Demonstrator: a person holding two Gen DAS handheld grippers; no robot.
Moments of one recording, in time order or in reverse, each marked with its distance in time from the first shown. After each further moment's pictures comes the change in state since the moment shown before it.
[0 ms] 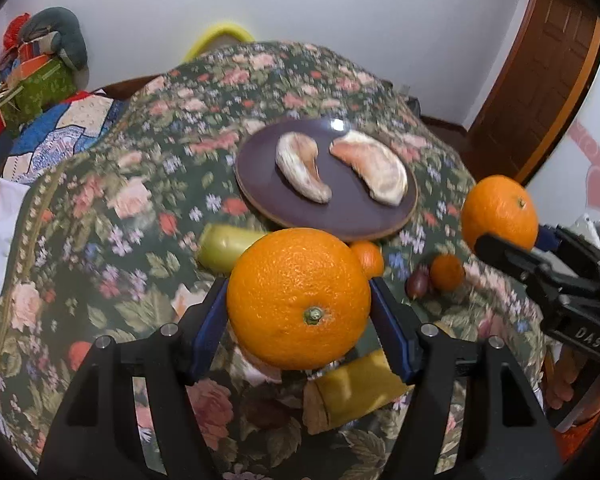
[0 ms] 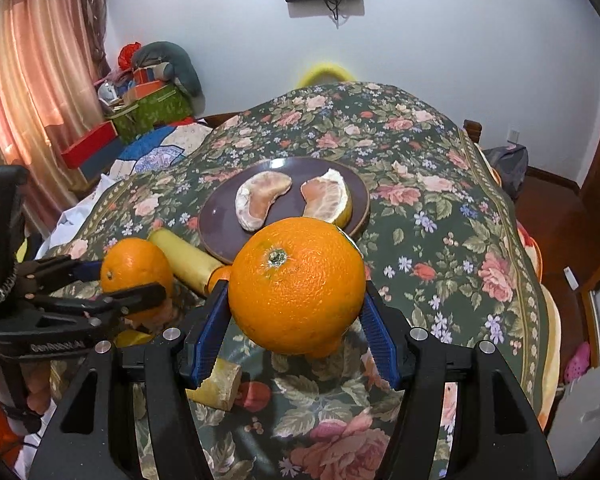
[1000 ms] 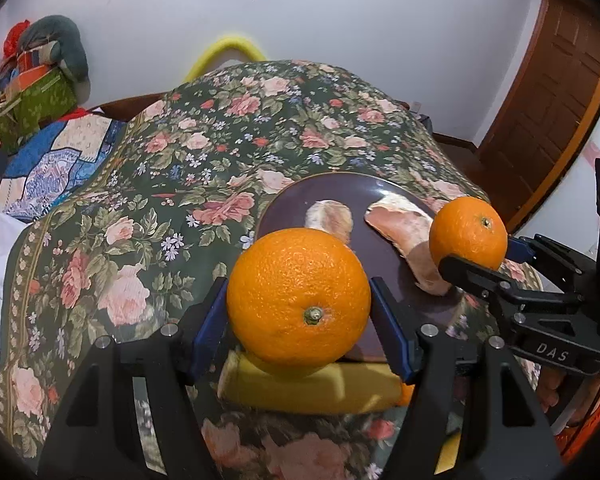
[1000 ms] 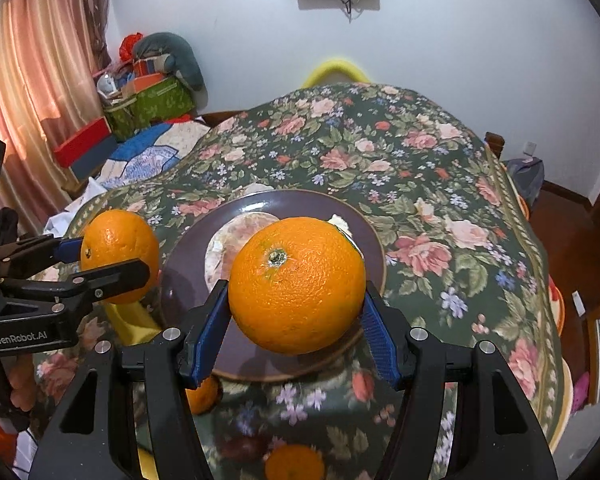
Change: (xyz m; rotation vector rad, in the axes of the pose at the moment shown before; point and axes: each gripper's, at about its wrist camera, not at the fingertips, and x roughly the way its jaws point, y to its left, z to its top) left arm 0.055 0.026 0.070 -0.009 -0.035 0.024; right arm 0.077 -0.007 0.056 -0.045 0.050 0.030
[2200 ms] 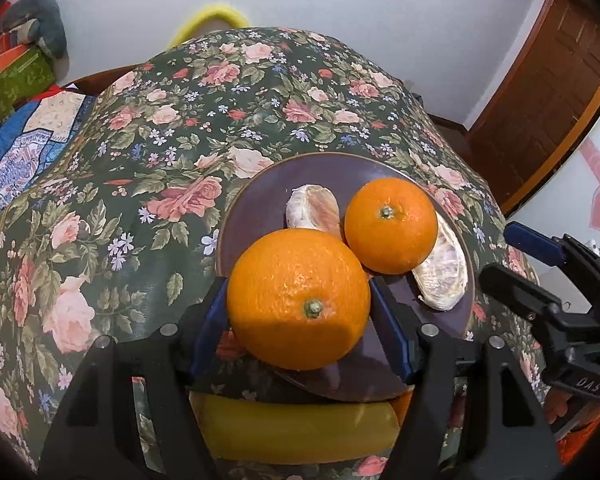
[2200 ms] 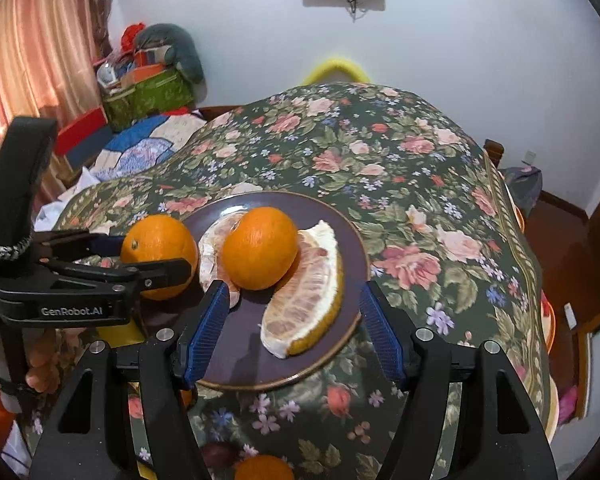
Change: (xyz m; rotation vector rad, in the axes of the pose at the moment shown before) left arm 0.048 -0.006 0.013 -0.003 0.104 -0.064; right arm -0.005 -0.016 0.003 -0.026 -0.008 -0.031
